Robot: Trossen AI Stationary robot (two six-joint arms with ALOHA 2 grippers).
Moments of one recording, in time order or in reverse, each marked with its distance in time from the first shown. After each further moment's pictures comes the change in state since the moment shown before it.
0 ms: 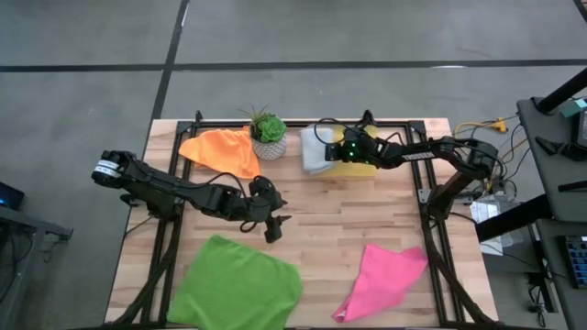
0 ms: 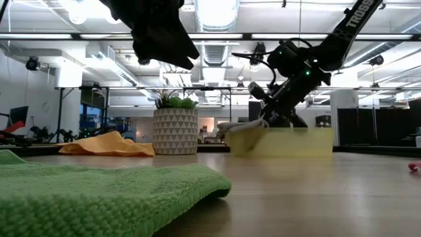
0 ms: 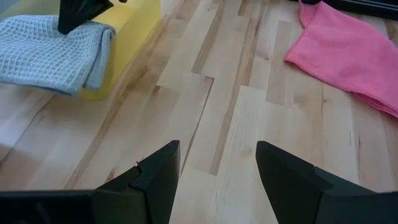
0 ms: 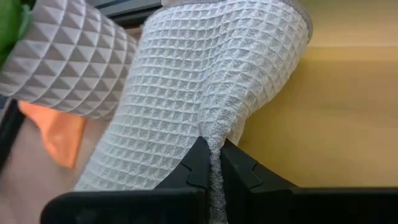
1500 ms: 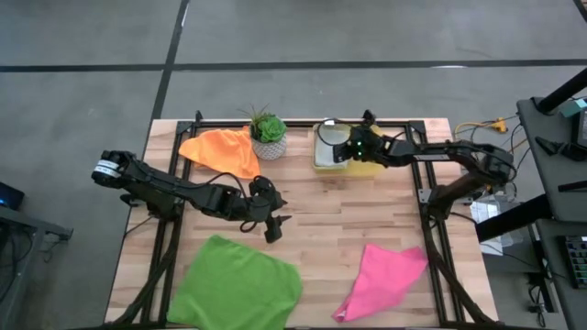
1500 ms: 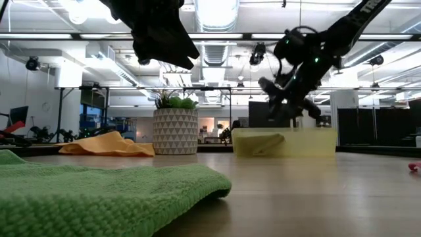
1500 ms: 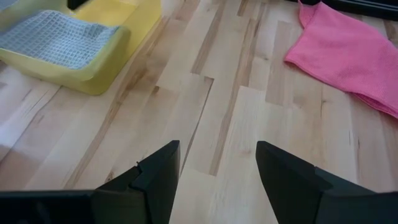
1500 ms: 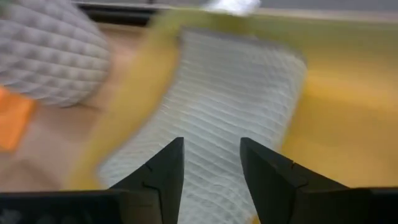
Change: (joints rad) left arm 0.000 0.000 0.000 0.001 0.001 0.000; right arm -0.001 -0.156 0.008 -0.248 0.109 -0.198
